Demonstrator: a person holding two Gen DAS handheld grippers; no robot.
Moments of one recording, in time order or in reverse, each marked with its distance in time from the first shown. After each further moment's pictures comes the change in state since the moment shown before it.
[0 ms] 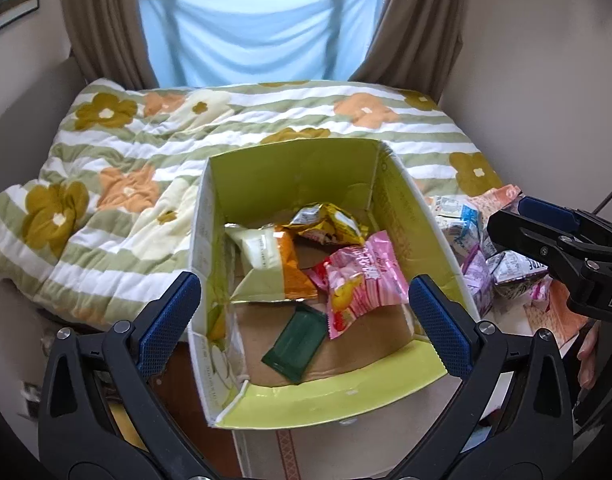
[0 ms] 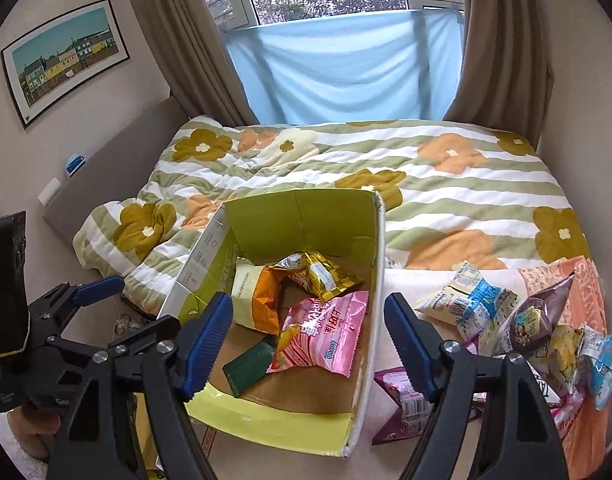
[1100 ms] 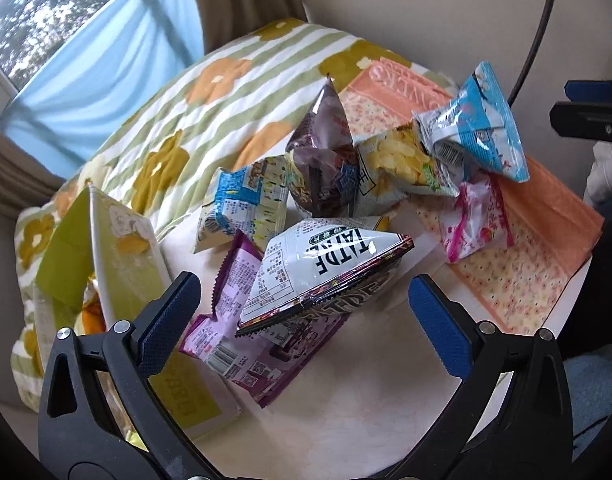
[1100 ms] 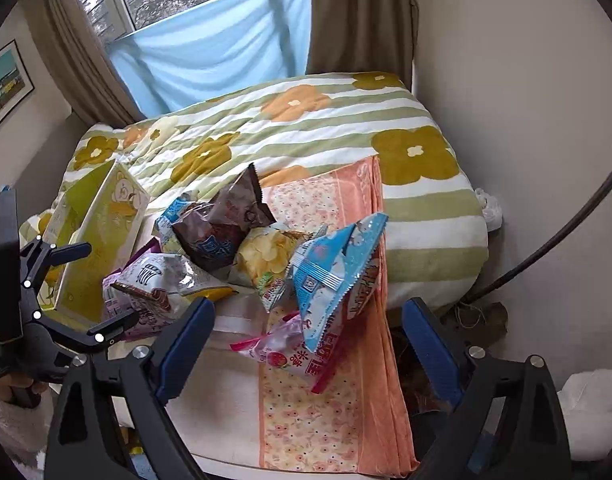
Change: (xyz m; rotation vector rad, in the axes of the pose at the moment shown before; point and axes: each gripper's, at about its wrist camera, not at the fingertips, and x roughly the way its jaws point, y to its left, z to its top) left arm 0.116 -0.350 -0.036 0.565 0.190 -0.004; right arm -0.103 -0.312 -0.095 0.196 0.101 -0.214
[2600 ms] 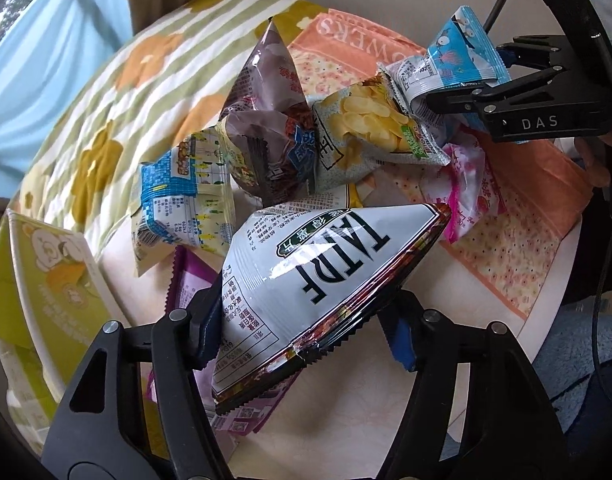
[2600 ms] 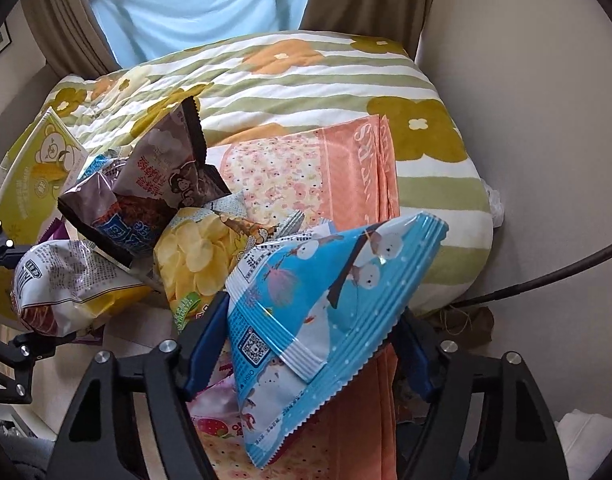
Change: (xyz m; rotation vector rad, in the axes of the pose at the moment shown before) left arm 0.049 0.010 0.008 0.112 0.108 -0.208; right arm 0.105 -0.013 0.016 -0.116 0.139 -0.107
